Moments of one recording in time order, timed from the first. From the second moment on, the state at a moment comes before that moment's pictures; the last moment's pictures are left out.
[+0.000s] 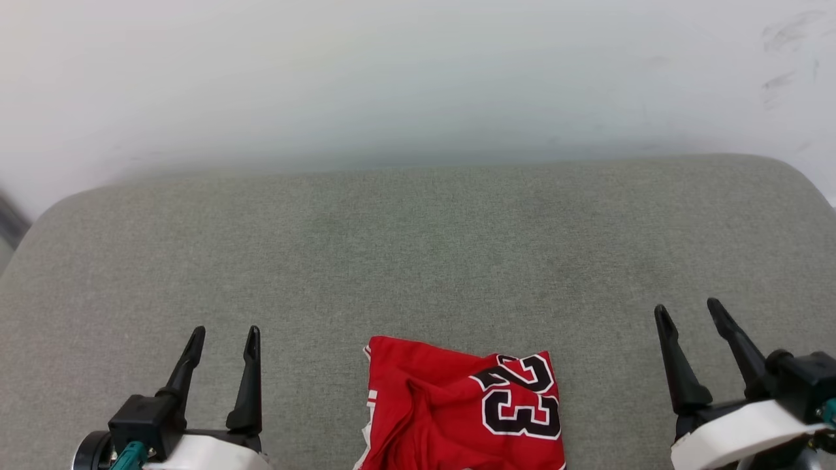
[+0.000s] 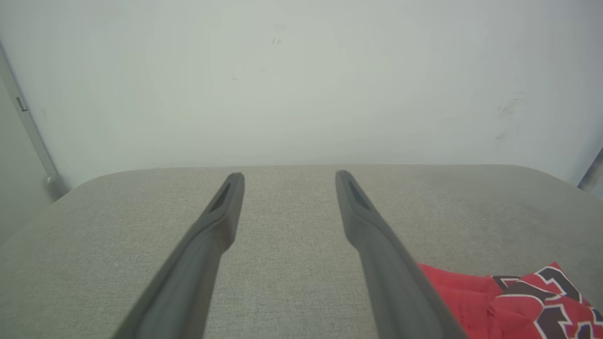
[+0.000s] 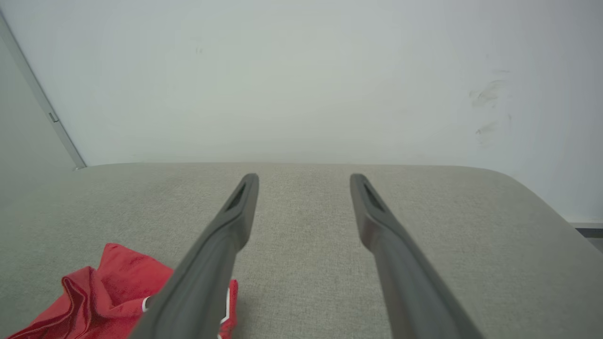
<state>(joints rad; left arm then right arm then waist) 0.06 0.38 -0.27 -0.06 -0.46 0.19 -0.26 0.07 -0.12 0.00 -0.13 0.21 0.13 0.01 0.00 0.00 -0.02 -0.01</state>
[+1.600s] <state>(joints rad) -0.05 0.27 -0.19 -0.03 -0.35 0.03 -0.26 -0.05 -0.19 0.12 0.06 0.71 0.13 0.72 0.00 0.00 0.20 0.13</state>
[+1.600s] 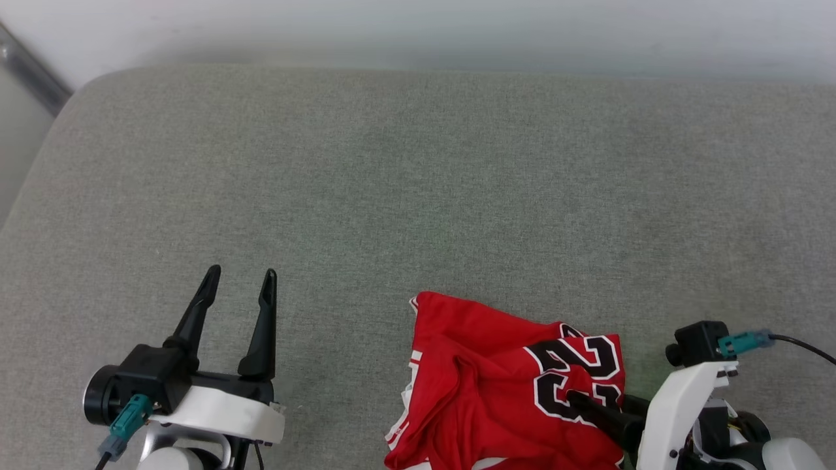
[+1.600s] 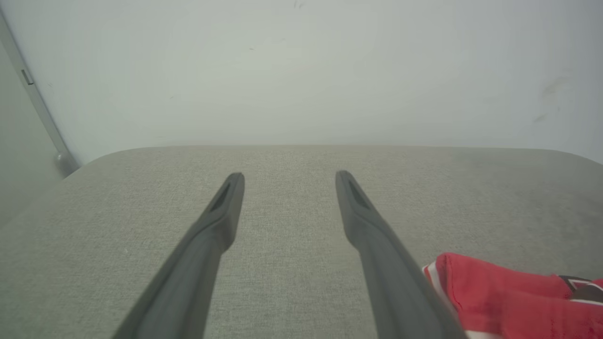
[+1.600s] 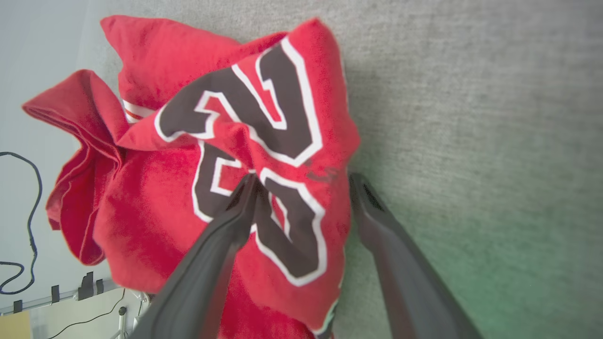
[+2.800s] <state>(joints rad) 0.02 0.23 -0.13 -0.06 -0.27 -0.03 -0.26 -0.19 -0.36 0.13 0.17 0.52 0.13 0.72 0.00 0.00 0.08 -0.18</state>
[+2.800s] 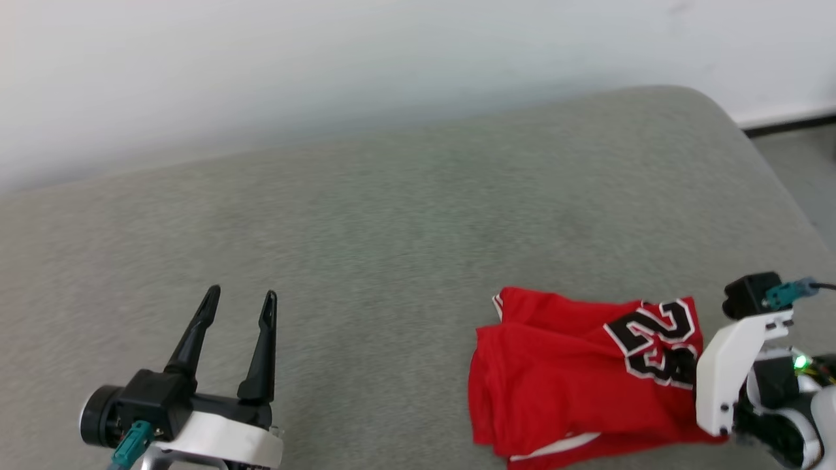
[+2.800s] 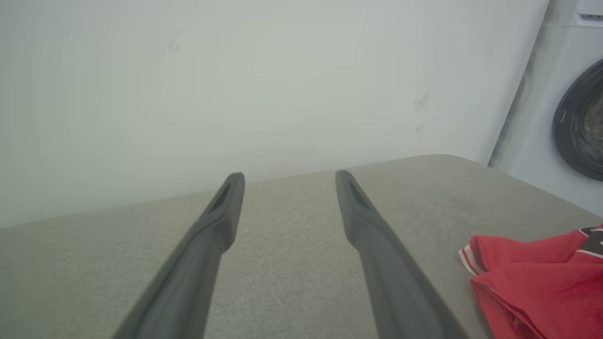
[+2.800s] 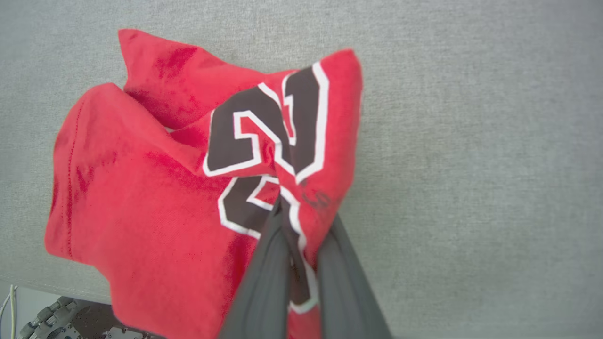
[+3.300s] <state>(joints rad) -0.14 0.33 -0.15 -0.23 -0.23 -0.08 -0.19 -0.50 -0.33 -0.01 0.39 0.29 0.13 0.47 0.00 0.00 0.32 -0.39</state>
